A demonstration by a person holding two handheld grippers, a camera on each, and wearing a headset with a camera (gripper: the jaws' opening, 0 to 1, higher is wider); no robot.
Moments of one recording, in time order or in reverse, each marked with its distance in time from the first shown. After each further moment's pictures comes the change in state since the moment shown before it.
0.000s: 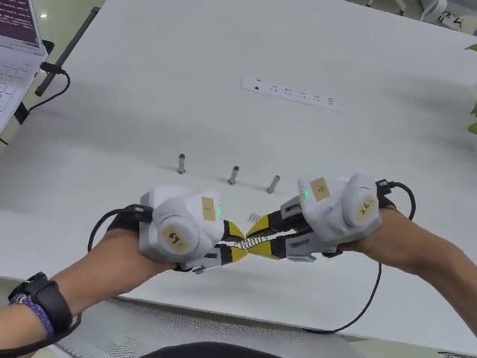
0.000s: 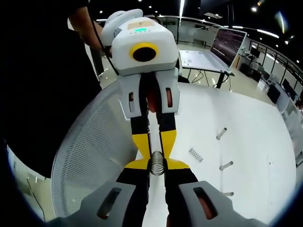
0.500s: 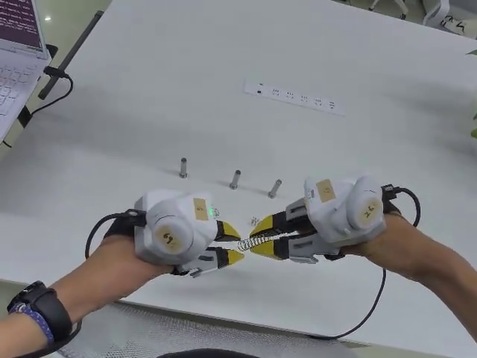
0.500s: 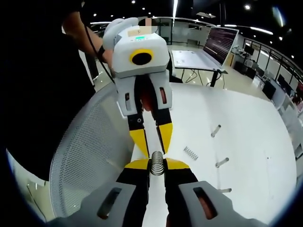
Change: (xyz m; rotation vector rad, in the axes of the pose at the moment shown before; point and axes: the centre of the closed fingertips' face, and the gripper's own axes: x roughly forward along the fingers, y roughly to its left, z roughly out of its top) left arm -0.007 0.014 -0.011 -0.085 -0.016 0.049; right arm -0.006 -0.014 -0.004 0.044 -0.014 -0.045
